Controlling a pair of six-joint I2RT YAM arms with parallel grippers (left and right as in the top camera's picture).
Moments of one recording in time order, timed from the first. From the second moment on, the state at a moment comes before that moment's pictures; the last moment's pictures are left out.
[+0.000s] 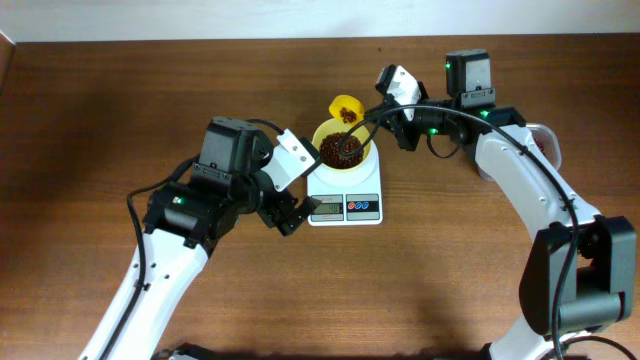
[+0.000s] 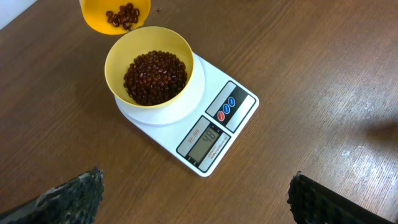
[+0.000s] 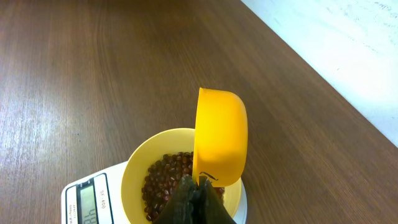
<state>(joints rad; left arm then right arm) -0.34 1.27 1.17 -0.80 0.36 0.47 0.17 1.83 1.39 -0.35 -0.85 -0.67</state>
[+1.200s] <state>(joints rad) -0.34 1.27 1.17 -0.80 0.36 0.47 0.17 1.83 1.39 -0.36 -0.80 -0.67</state>
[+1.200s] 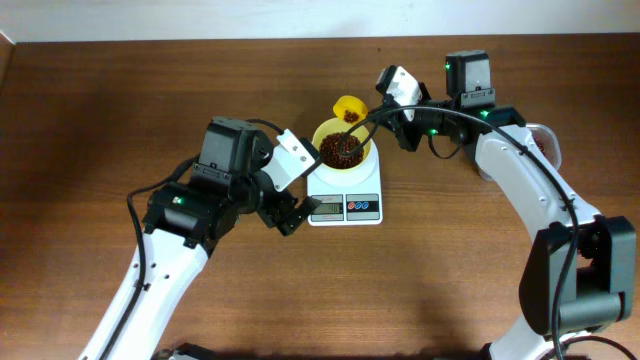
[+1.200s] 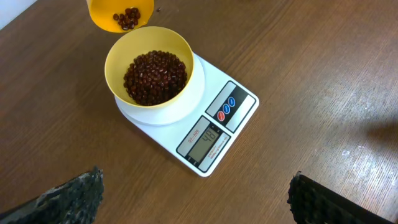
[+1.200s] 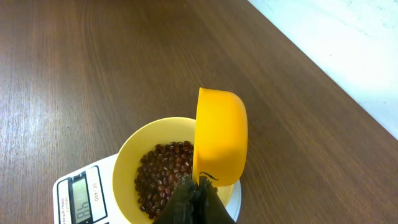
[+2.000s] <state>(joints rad) -0.34 1.27 1.17 -0.80 0.36 0.47 0.17 1.83 1.39 -0.36 -0.78 -0.67</state>
